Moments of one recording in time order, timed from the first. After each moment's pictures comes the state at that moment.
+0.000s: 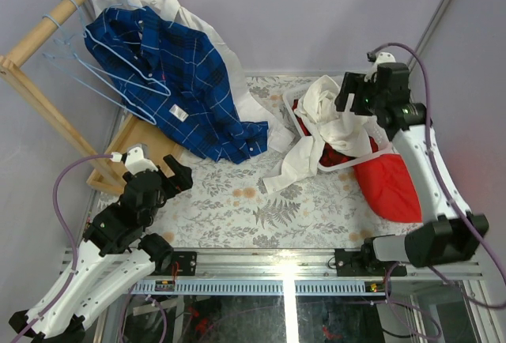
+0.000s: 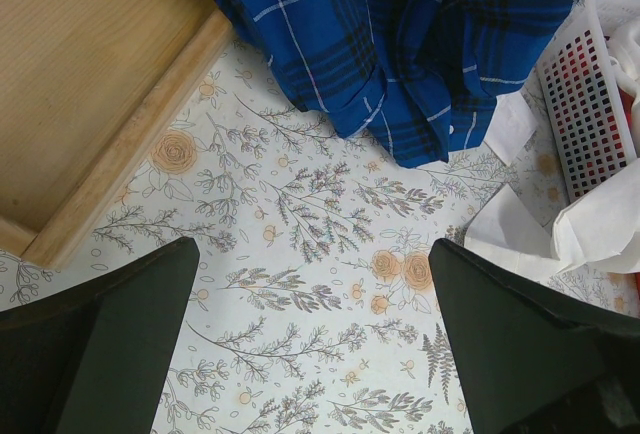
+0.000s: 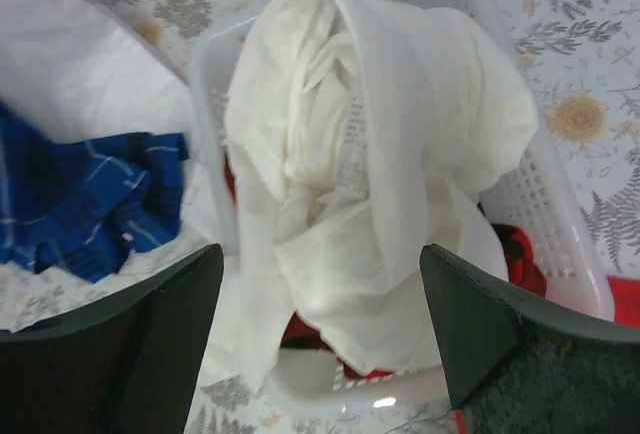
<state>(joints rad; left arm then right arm) -0.62 0.45 0.71 -0.78 -0.53 -0.73 0.14 1.41 1.43 -0.63 -0.03 0.19</state>
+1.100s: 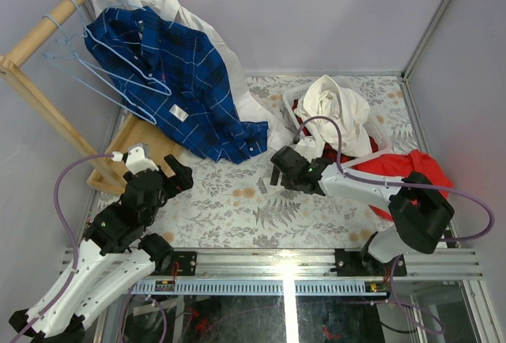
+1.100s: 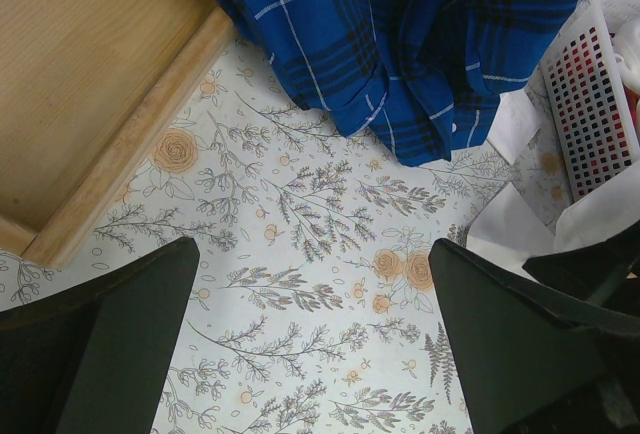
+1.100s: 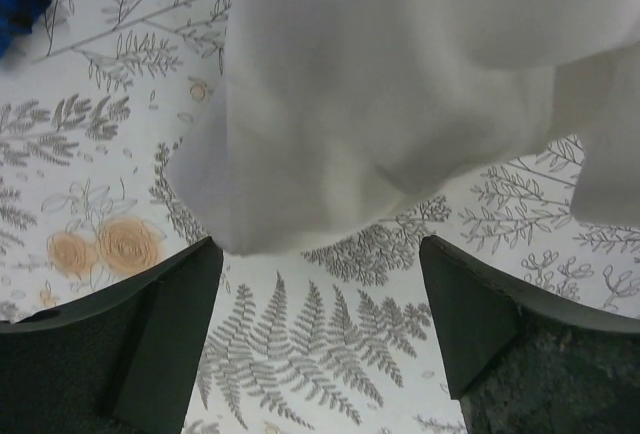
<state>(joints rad) -0.62 0.46 0.71 -0.78 -0.53 -0.73 0.87 1.50 0.89 -0.46 0.39 0.94</state>
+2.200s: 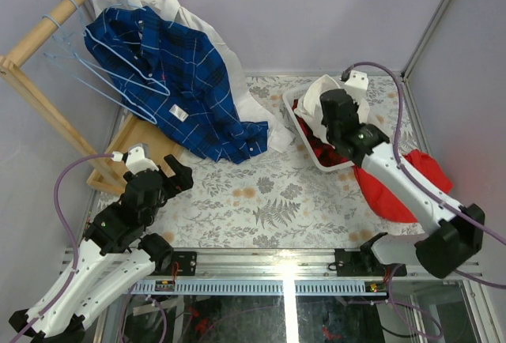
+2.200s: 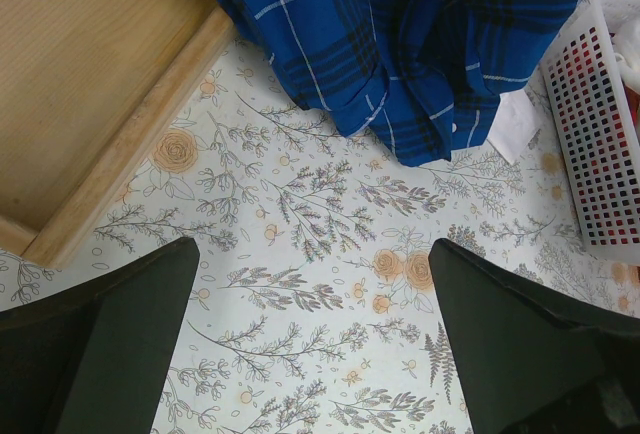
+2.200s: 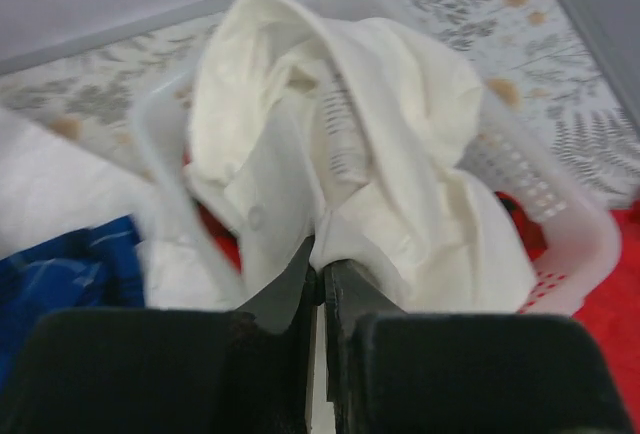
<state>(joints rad) -0.62 0.46 0.71 -0.78 -0.53 -0.73 0.60 1.27 1.17 -0.41 0.72 0.48</state>
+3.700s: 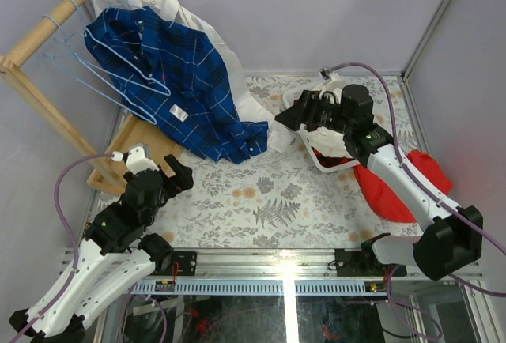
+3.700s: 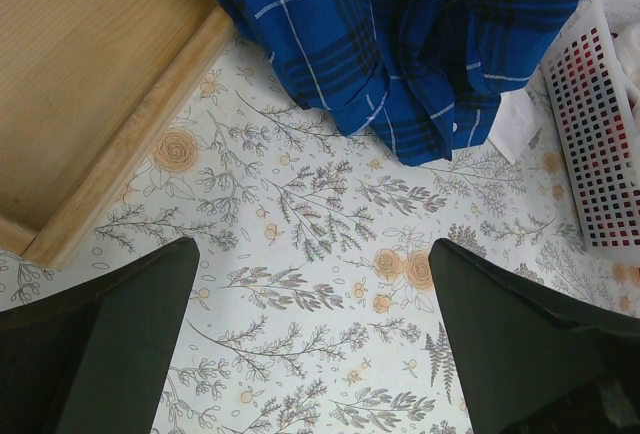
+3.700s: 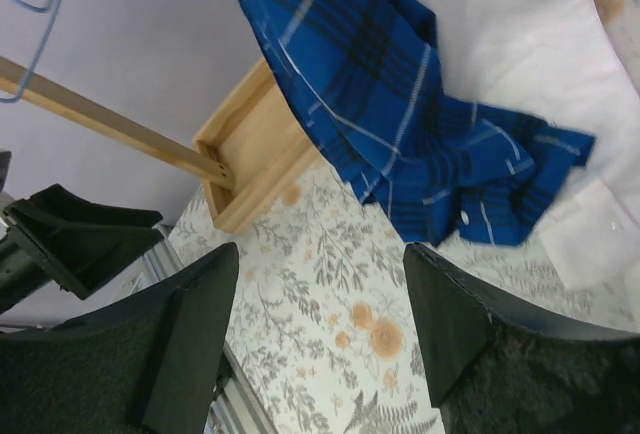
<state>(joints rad) -0.62 0.46 0.71 -0.78 -0.53 -0.73 0.40 1.27 1.06 -0.05 -0.52 0.55</state>
